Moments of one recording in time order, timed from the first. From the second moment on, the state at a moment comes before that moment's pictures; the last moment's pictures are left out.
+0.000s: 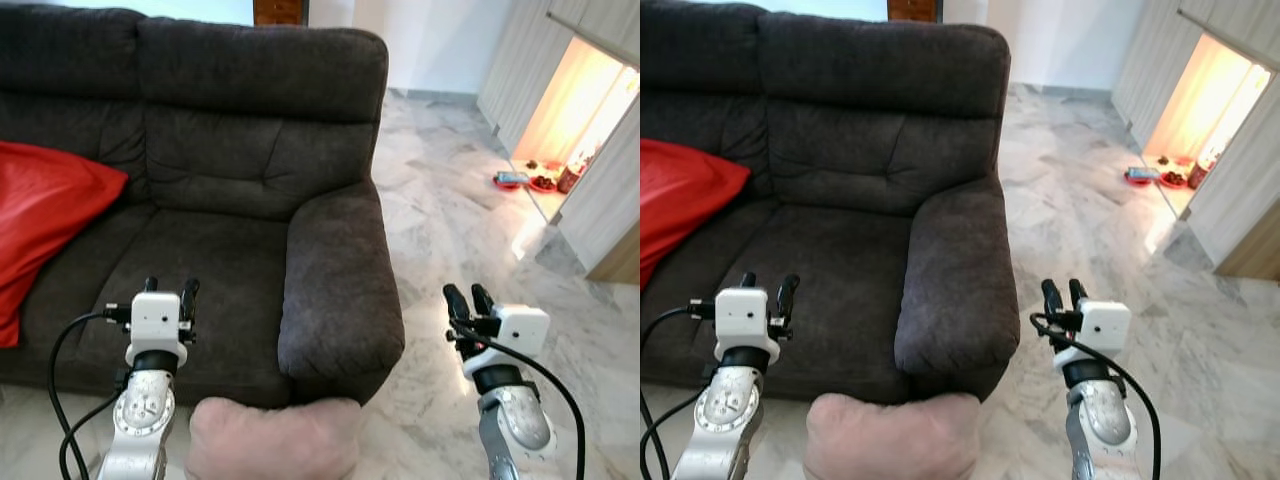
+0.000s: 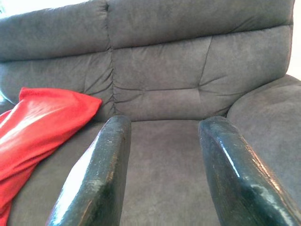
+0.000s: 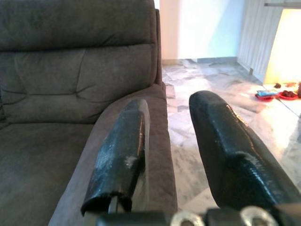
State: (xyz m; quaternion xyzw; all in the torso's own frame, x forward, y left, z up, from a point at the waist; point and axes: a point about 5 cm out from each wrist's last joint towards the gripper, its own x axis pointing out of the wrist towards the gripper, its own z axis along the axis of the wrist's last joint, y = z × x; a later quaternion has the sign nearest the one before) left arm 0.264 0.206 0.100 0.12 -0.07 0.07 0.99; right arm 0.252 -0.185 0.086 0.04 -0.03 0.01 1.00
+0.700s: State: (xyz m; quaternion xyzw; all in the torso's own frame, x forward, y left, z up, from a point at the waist) left arm 0.267 0.206 0.102 0.12 -0.07 0.08 0.99; right arm 0.253 -0.183 0.087 0.04 -0.03 0.02 1.00
